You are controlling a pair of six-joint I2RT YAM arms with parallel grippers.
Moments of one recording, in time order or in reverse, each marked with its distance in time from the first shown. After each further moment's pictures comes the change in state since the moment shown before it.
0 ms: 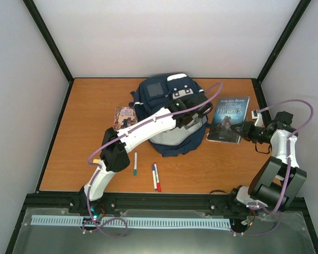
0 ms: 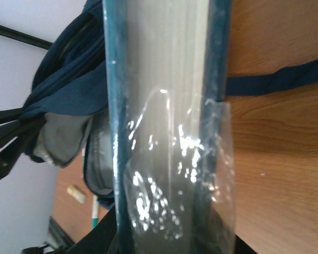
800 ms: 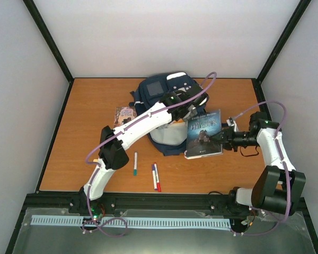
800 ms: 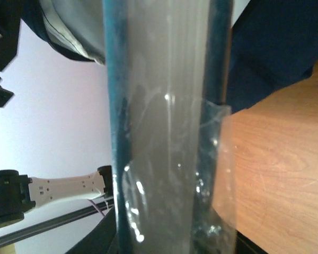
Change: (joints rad) left arm 0.057 -0.001 0.067 0.017 0.029 0.020; right arm 0.275 -0.041 0.024 -0.362 -0.081 0.113
